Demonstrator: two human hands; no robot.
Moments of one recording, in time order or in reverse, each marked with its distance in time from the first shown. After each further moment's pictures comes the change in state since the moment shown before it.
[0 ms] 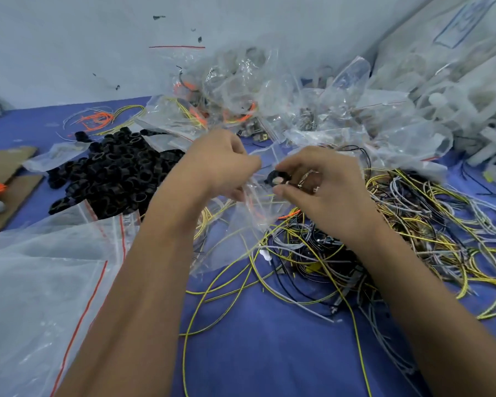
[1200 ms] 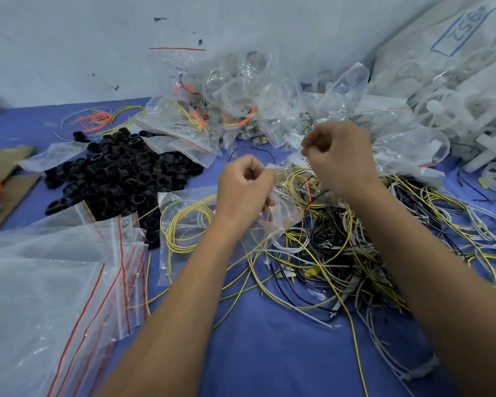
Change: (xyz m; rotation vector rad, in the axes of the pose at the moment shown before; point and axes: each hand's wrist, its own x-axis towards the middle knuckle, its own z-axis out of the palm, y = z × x) left_hand 0.014 -0.042 0.074 -0.493 0.192 0.158; right_hand 0.050 0.025 -0.017 -0.263 0.129 0.231
